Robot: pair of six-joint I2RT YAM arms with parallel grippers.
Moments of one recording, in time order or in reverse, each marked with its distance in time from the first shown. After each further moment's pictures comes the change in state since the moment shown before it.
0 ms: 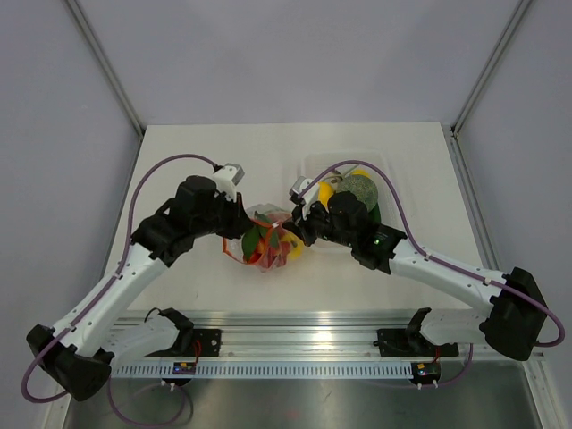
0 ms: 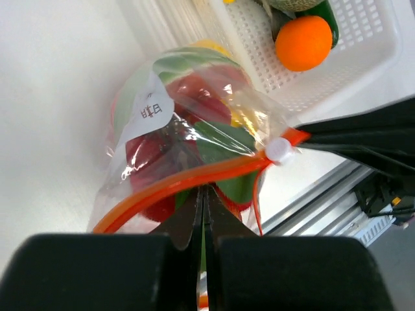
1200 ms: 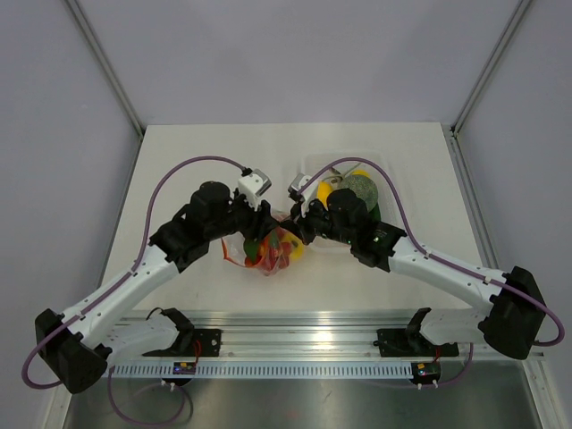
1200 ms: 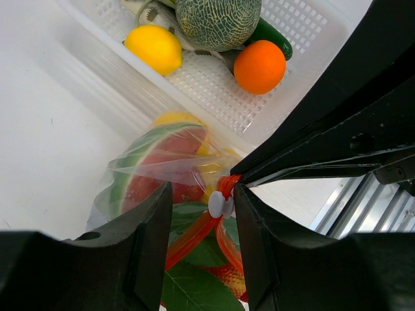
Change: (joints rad) left arm -0.103 0.017 -0.059 0.285 0.060 0.302; right arm -0.001 0.010 0.038 -0.022 -0.024 0.026
